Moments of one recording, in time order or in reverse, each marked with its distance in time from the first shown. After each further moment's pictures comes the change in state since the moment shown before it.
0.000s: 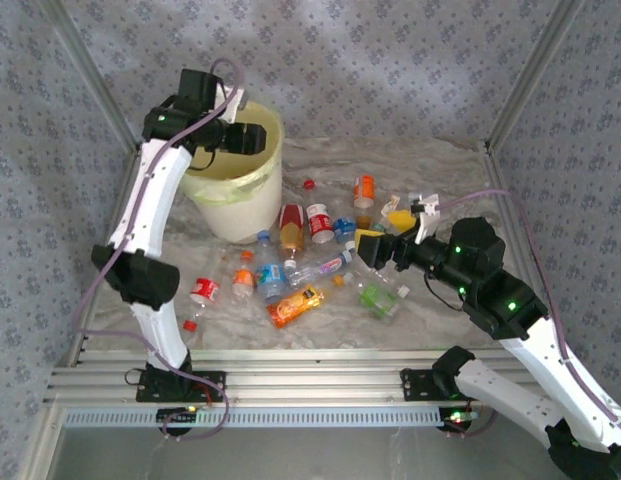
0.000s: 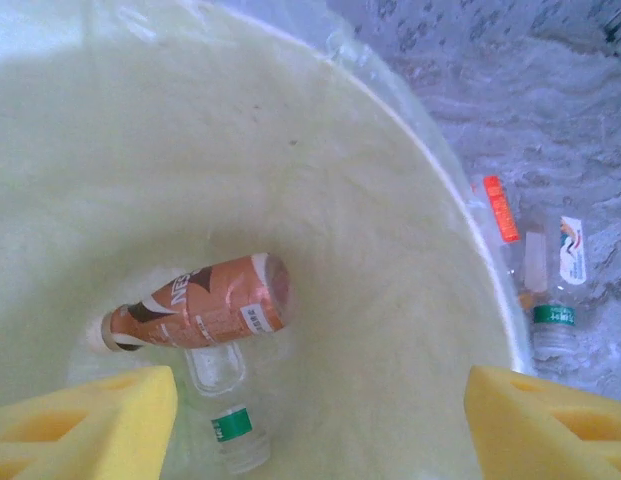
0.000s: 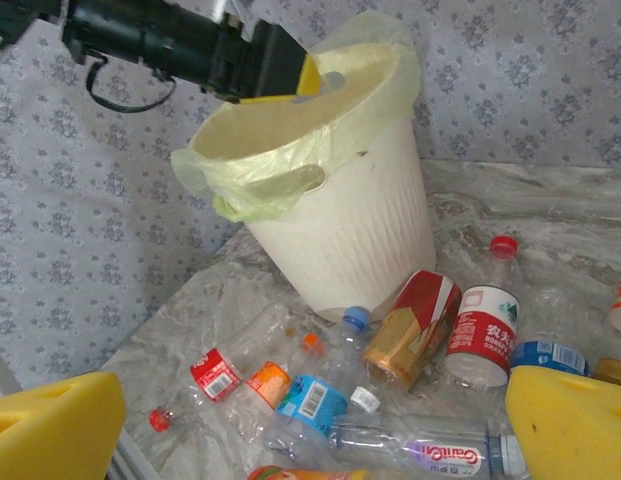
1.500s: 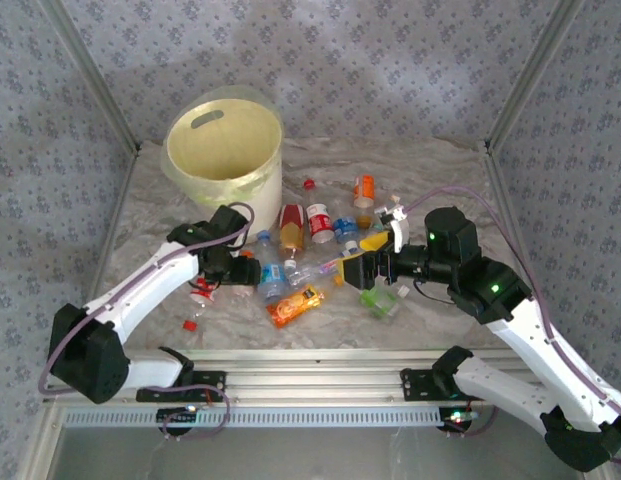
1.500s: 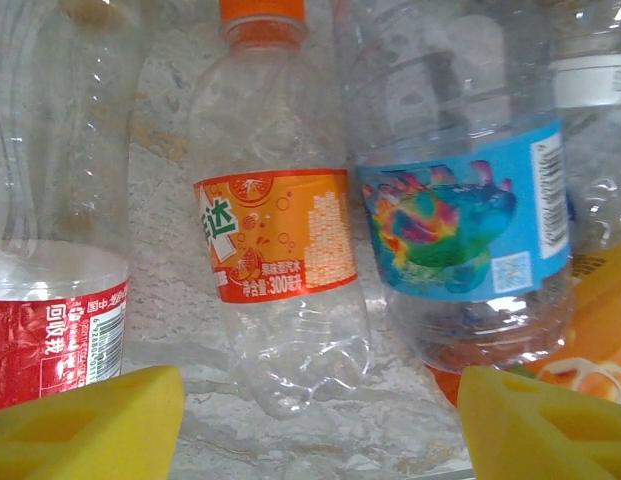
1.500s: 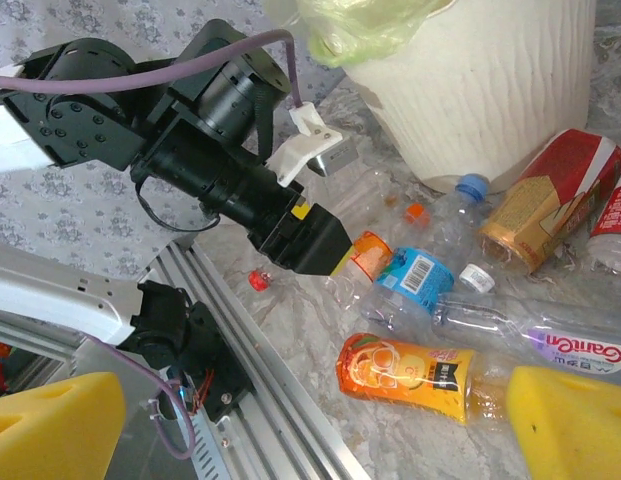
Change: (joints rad) left arm -0.233 -0.558 -1.243 0.134 -0.173 -0.381; right arm 0.016 0.111 0.038 -0.151 -0.303 0.010
